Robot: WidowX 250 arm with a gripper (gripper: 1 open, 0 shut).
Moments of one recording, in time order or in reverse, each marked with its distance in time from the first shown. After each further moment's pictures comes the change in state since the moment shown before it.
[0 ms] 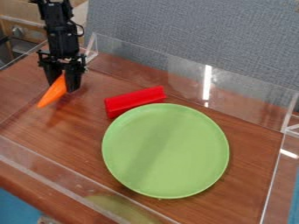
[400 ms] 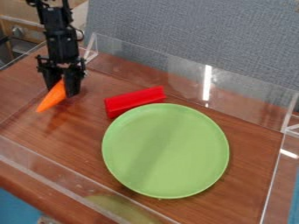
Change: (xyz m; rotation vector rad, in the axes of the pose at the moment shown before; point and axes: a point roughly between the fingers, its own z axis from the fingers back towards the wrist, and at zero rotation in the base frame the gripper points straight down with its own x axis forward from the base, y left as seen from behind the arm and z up) arm -0.010 -0.006 0.003 -0.013 0.007 0.005
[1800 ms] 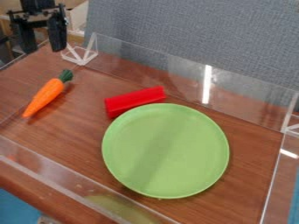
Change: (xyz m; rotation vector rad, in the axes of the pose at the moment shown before) arm -0.027 -0.003 0.083 -0.076 -0.059 0.112
